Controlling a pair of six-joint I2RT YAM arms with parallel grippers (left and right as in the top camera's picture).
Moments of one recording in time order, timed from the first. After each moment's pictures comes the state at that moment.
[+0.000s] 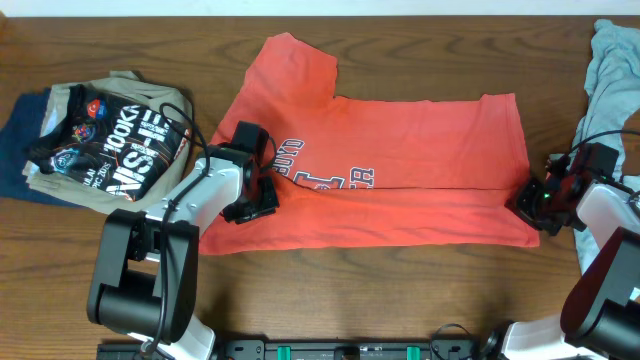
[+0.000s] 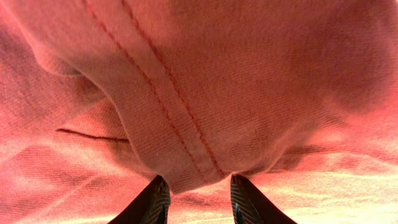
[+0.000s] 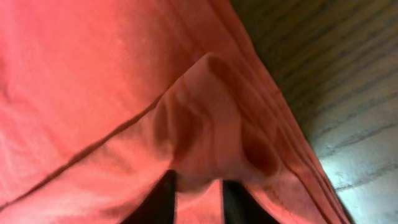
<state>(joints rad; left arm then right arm) -0.25 1.76 0.97 -0.74 0.07 -0.54 -0.45 1.68 0.86 -0.58 -0.29 0.24</state>
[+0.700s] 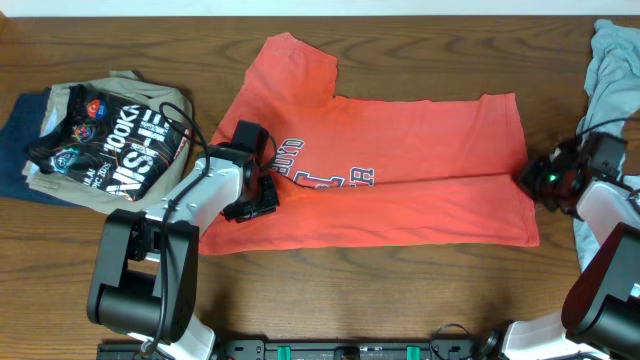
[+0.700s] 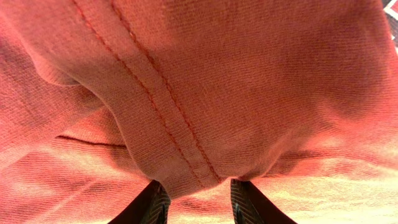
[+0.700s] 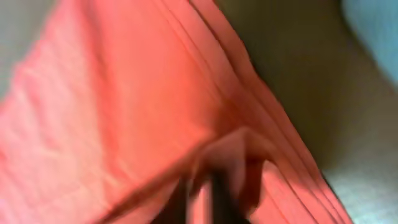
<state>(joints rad) -0.25 1.76 0.97 -0.73 0.07 -0.54 -0.45 1.69 0.88 -0.29 -0.43 0.36</state>
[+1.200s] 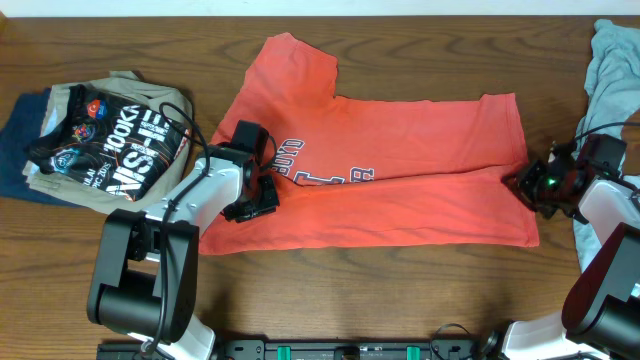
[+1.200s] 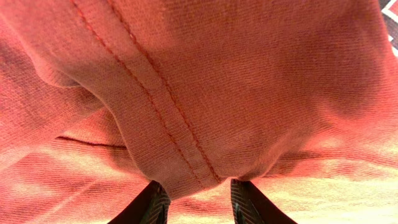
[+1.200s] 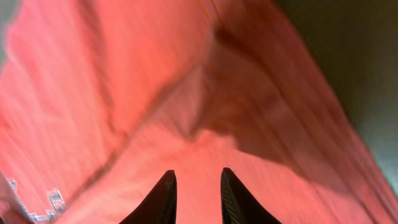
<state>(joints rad) -0.25 1.76 0.97 -0.73 0.07 -0.54 -0.45 1.69 0.89 -0.51 -0.46 0.31</state>
